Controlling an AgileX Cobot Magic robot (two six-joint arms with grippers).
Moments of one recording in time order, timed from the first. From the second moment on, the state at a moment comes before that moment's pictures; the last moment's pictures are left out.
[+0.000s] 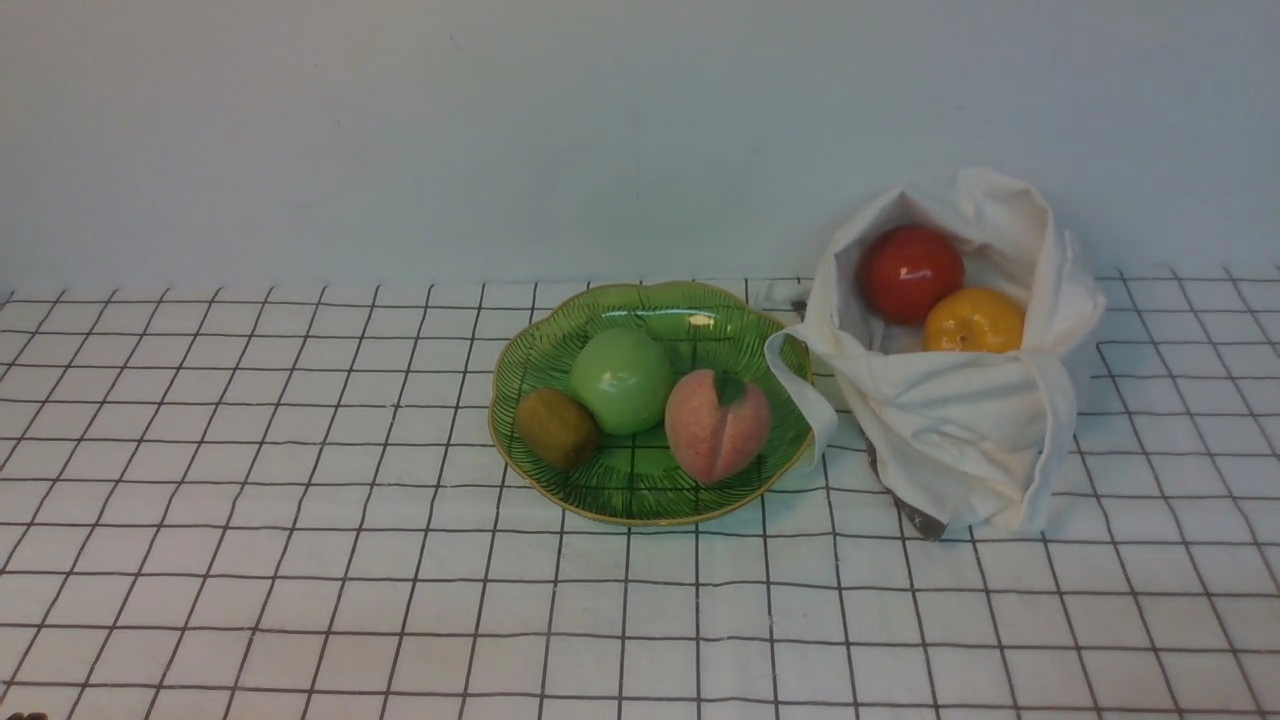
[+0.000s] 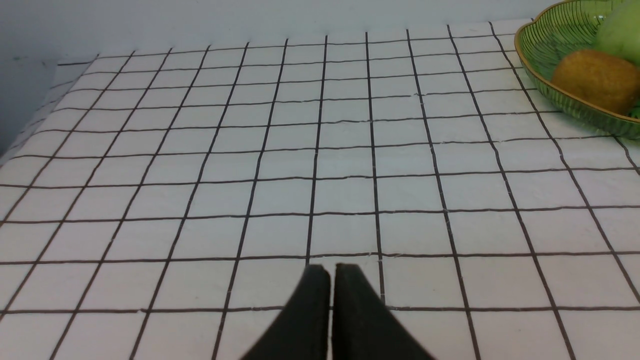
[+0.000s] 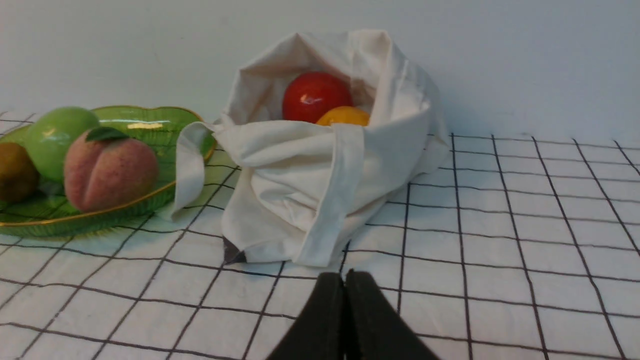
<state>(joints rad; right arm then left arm) 0.10 -0.01 0.03 -0.05 0.33 0.04 -0.02 -0.01 0.03 0.14 0.38 -0.08</state>
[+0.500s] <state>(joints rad) 0.08 -0.01 0.03 -0.05 0.35 0.04 -0.02 -0.01 0.03 0.14 0.38 -0.08</state>
